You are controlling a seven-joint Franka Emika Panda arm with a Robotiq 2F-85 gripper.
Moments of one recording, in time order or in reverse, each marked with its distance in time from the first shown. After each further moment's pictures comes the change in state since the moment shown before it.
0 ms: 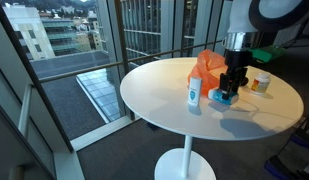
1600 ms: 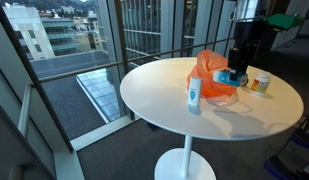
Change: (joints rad) arm 0.002 -0.195 0.011 -0.006 -0.013 -0.167 0.002
